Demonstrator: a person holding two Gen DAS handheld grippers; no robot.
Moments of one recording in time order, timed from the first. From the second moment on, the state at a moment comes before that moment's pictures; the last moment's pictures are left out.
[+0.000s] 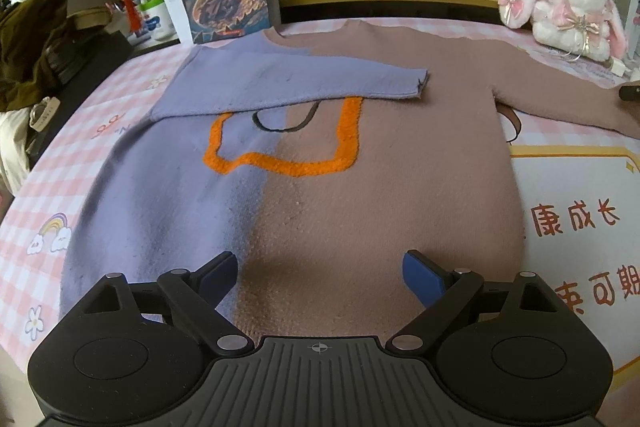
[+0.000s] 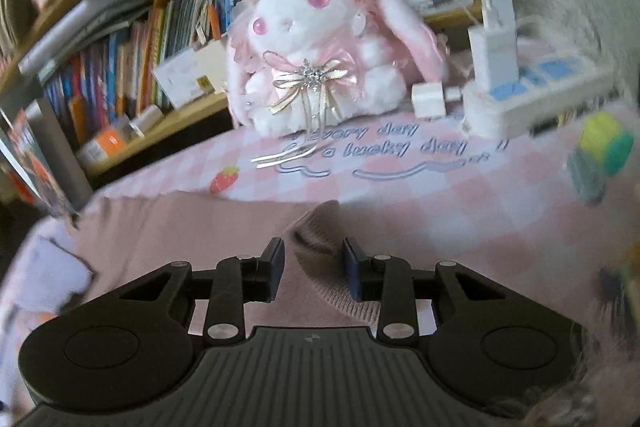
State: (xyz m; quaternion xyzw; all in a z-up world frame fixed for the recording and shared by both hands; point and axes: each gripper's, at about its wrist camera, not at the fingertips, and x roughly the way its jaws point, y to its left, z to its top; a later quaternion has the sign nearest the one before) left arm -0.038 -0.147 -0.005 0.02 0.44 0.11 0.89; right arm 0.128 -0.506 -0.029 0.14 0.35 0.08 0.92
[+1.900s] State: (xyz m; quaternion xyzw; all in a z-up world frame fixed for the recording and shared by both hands) left arm -0.055 0.025 0.003 0.00 0.33 -0.06 0.94; right arm 0.111 -0.260 0.091 0.22 0.31 0.13 0.92
